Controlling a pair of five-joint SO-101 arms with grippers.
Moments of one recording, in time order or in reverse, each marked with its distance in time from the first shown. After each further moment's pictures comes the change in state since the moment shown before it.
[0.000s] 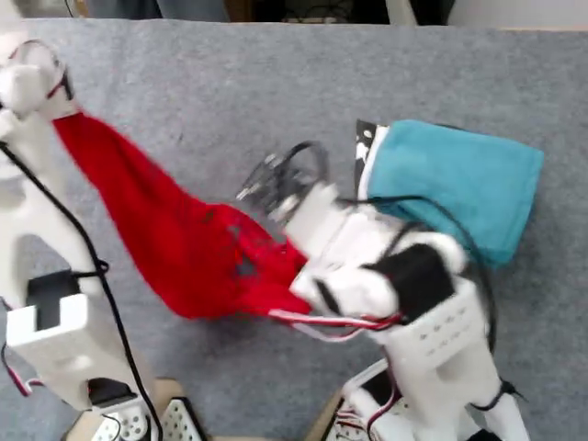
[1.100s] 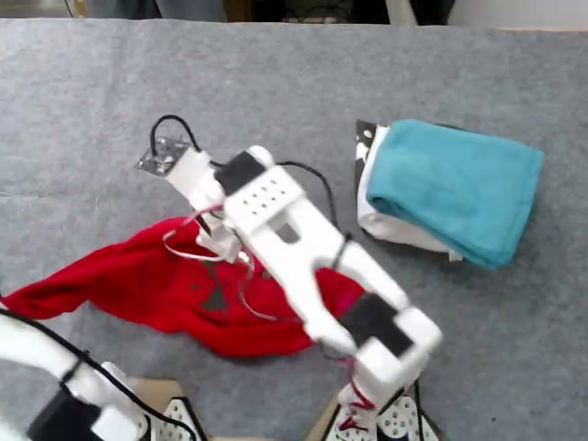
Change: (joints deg) left arm -35.9 -41.7 68.0 0.2 -42.3; right arm -6.9 58.2 -23.8 -17.2 -5.5
